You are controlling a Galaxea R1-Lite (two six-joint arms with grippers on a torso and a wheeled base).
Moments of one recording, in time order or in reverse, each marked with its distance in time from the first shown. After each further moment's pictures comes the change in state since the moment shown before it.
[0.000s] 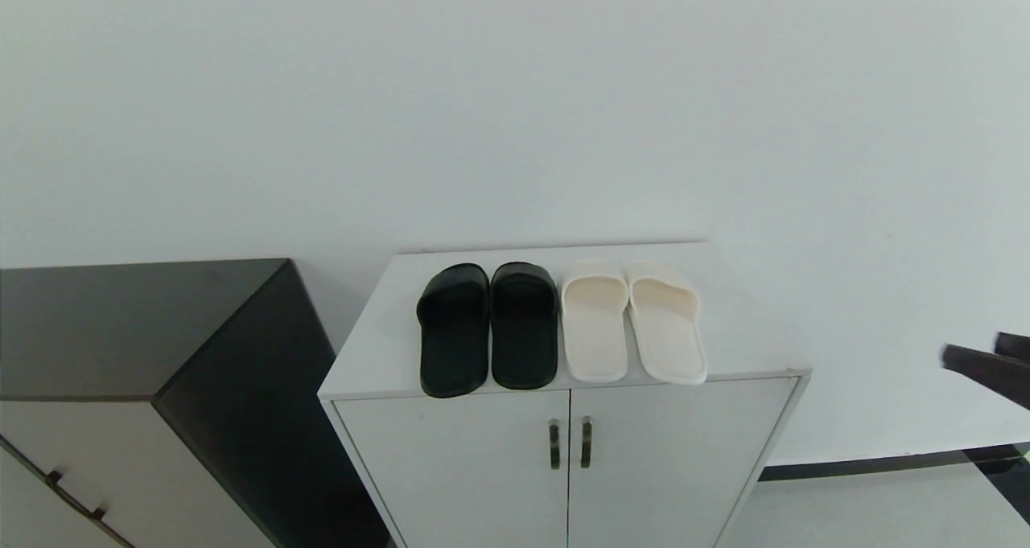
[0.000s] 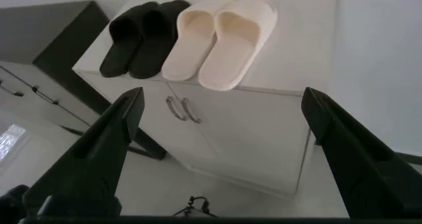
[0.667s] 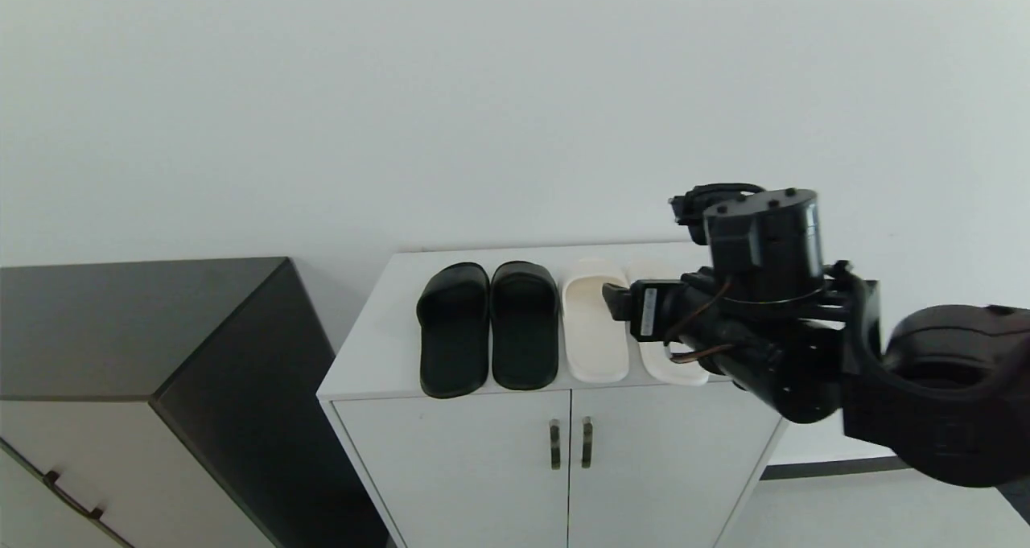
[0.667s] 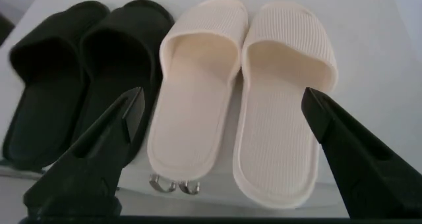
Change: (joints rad) left arm 0.000 0.000 0.000 0.000 -0.001 -0.003; right arm 0.255 0.816 -0.468 -0.281 -0.483 0.071
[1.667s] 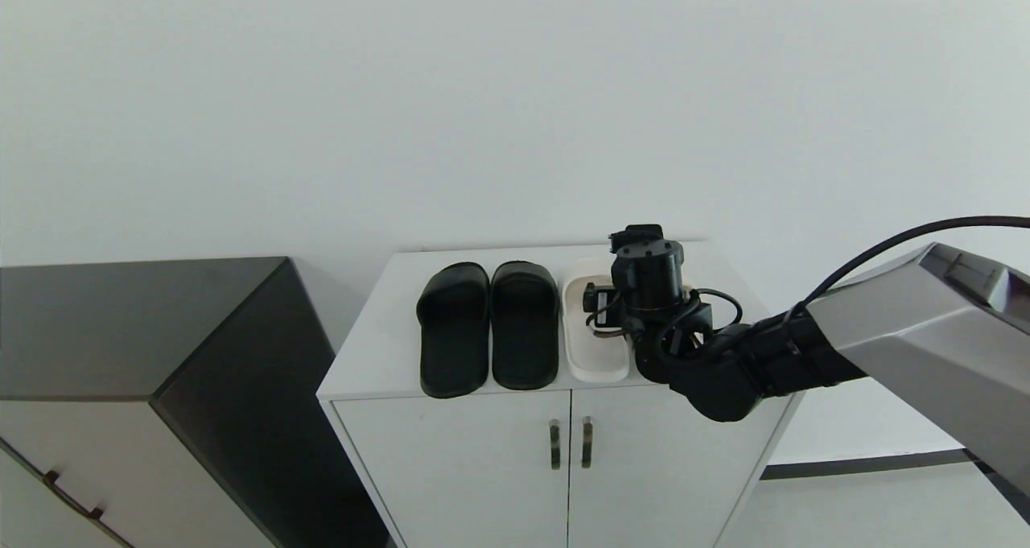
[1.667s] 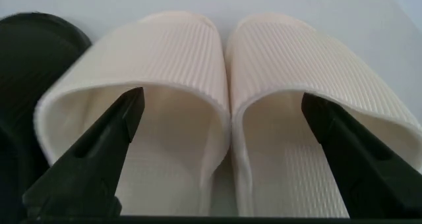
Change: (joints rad) left arm 0.000 0.000 0.000 0.000 0.000 -0.002; right arm -0.127 0.441 -0.264 -0.262 -0.078 -0.149
